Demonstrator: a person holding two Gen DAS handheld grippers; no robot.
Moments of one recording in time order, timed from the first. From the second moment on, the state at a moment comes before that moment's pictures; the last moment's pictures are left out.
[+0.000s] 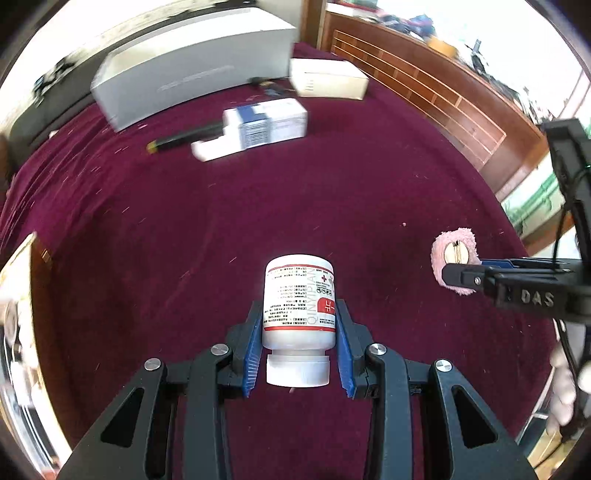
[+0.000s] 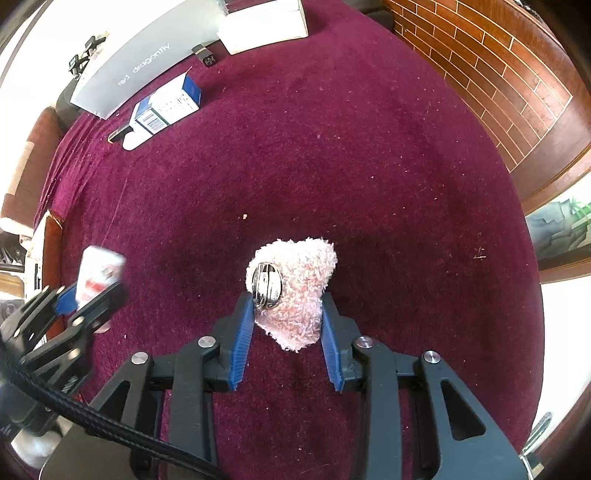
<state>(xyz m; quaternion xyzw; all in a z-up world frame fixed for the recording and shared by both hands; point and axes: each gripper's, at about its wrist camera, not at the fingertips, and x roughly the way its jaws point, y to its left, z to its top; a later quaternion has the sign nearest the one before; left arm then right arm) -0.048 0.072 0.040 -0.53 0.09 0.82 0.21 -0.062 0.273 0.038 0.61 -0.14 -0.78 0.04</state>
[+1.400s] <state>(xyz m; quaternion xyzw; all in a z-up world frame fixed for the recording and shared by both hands) 0.015 -0.141 0.078 -0.52 -0.01 0.84 0.14 -0.026 0.089 0.079 0.60 -0.12 -0.78 0.13</state>
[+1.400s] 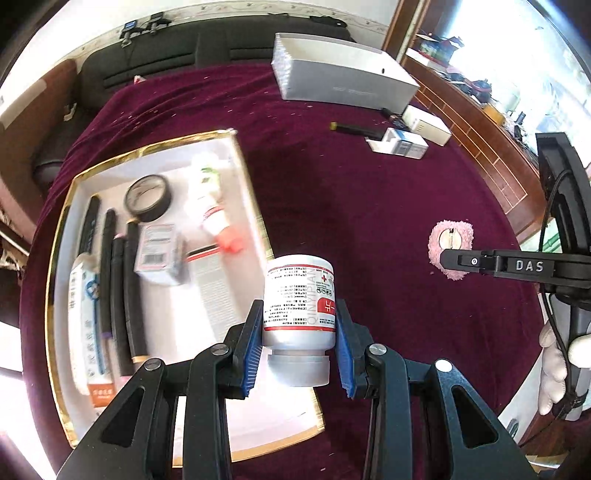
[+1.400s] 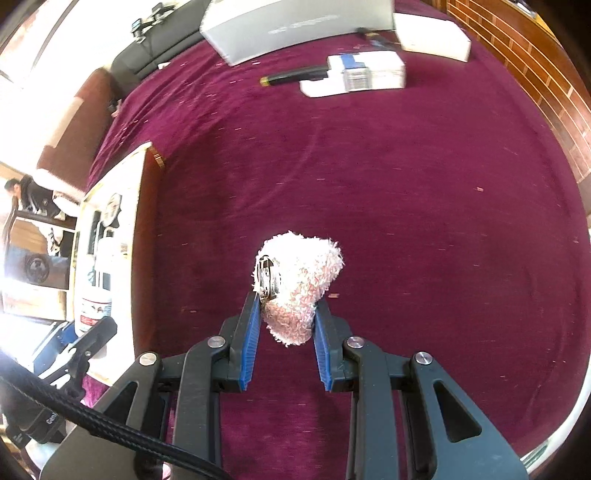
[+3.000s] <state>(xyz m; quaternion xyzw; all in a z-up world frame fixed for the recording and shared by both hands) -0.005 -0.240 0.018 -0.56 -0.05 0.82 0.11 0.036 -0.132 0.037 0.65 0.08 -0.69 0.30</state>
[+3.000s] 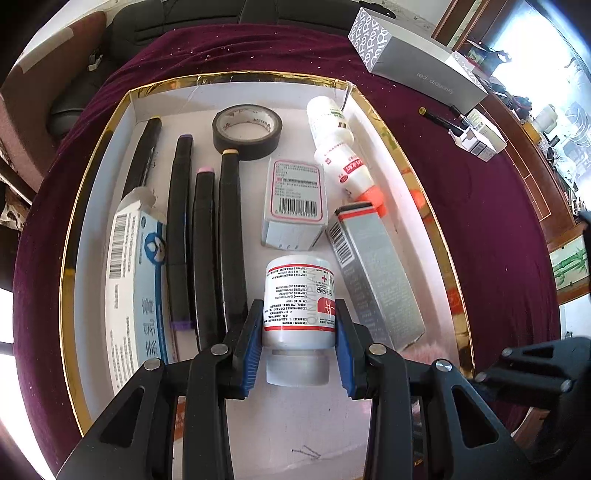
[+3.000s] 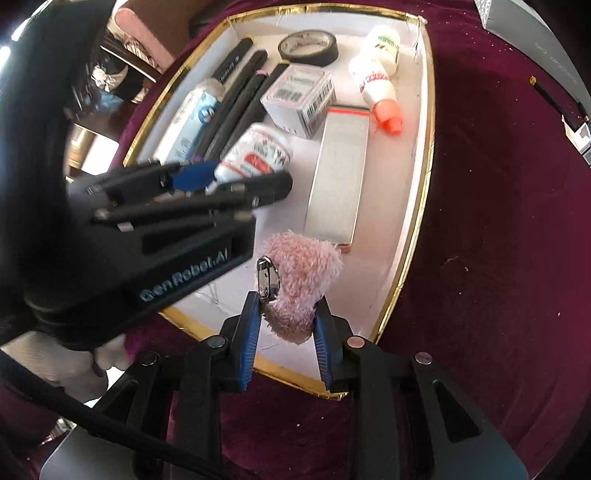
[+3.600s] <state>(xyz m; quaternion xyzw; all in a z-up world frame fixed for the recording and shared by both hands) -0.010 -0.246 0.022 -0.55 -0.06 0.82 0.11 0.042 -0.135 0.026 0.64 0.08 -0.71 0.27</state>
